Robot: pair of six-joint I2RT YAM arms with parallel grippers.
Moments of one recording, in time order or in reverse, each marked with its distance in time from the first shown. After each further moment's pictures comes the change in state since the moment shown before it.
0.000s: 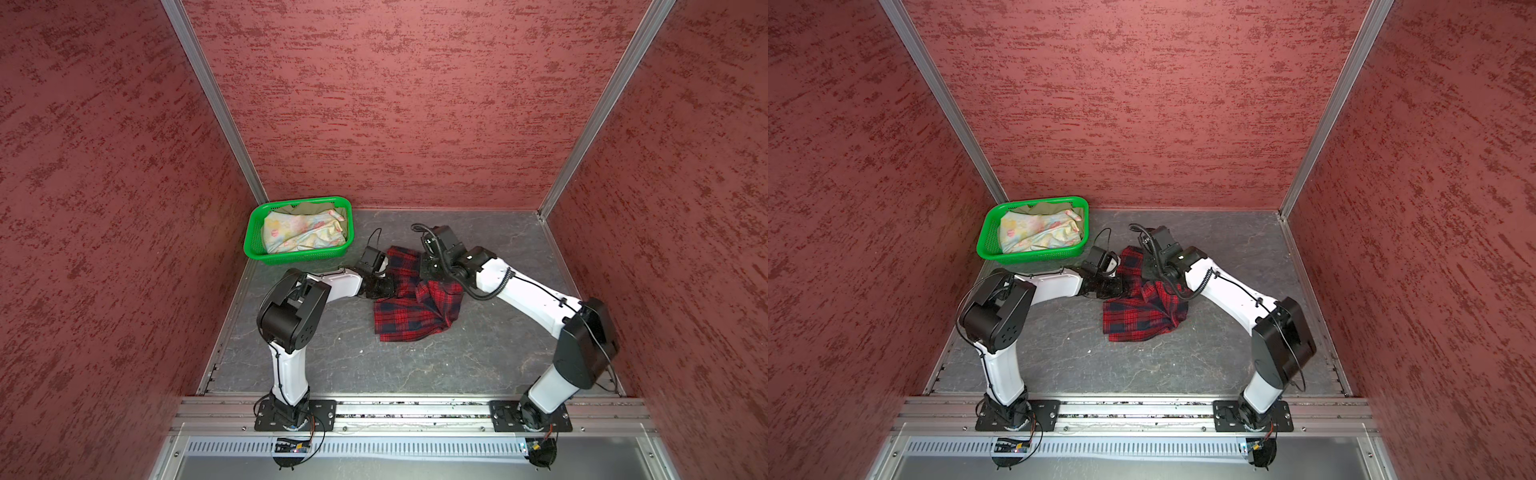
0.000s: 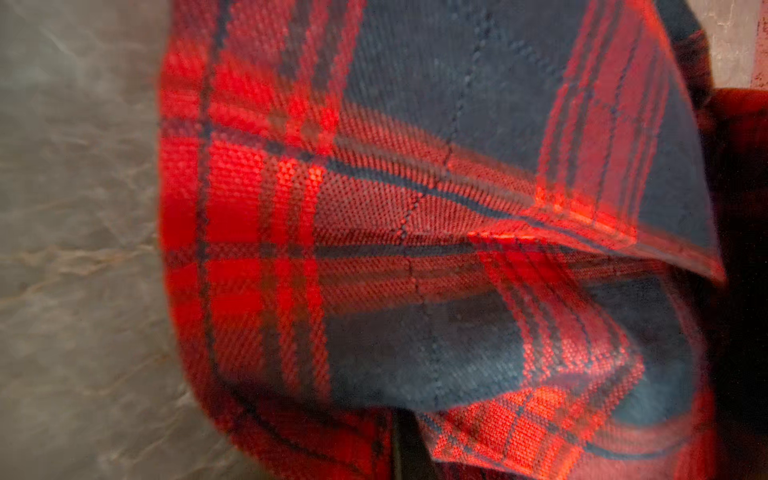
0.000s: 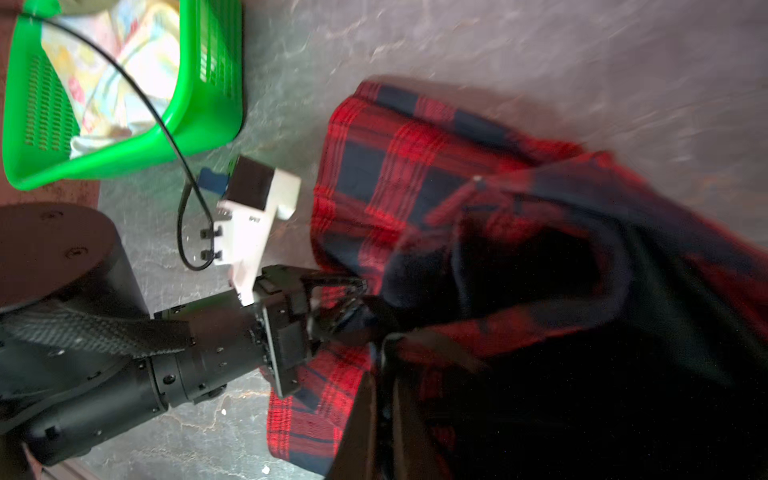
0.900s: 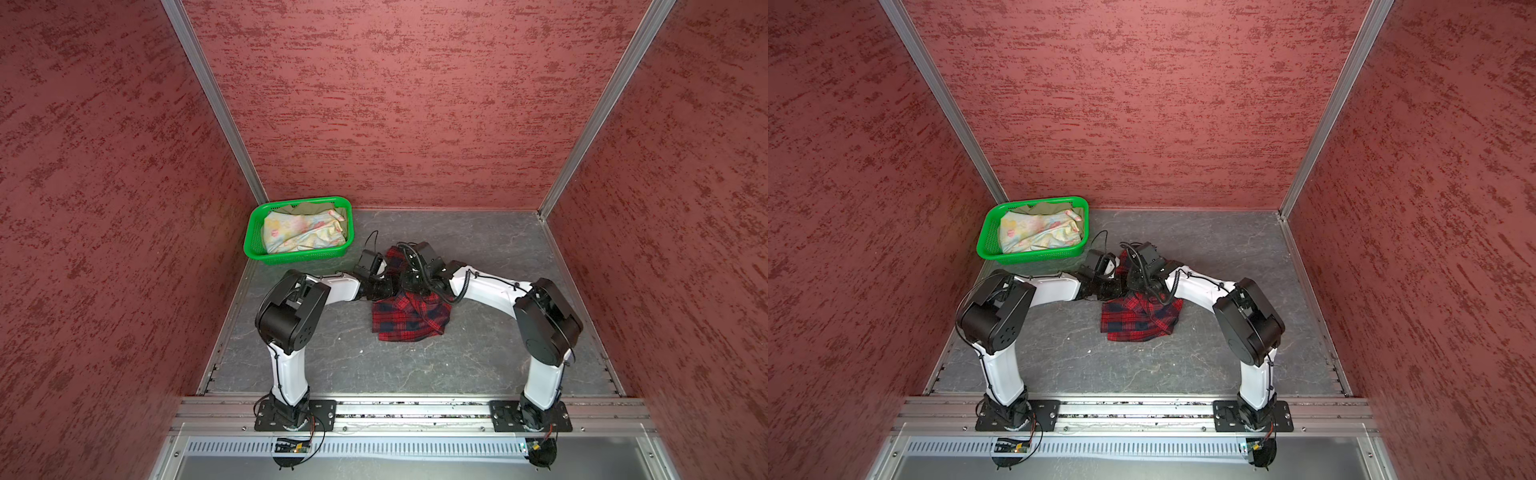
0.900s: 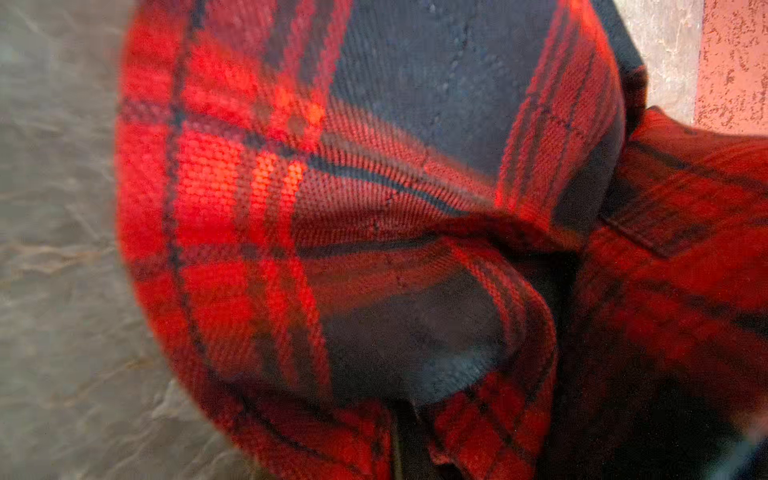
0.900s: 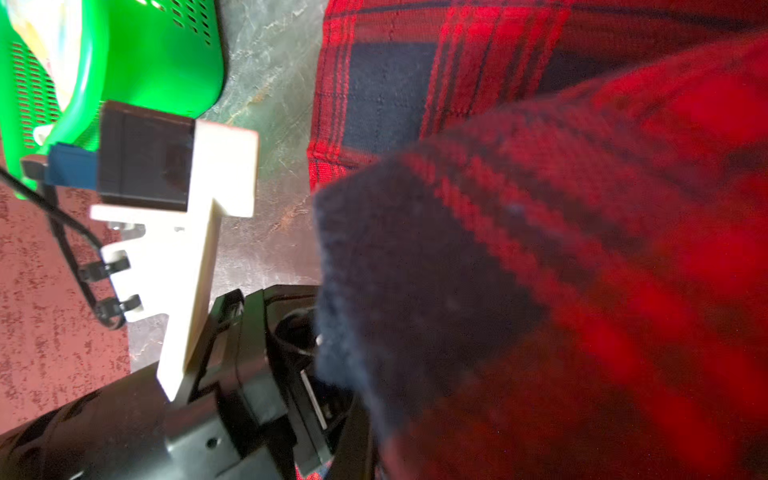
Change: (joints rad) left arm 0.008 -0.012 -0.066 0.115 0.042 -0.043; right arm 0.017 0.183 -0.079 0.277 -0.142 0.168
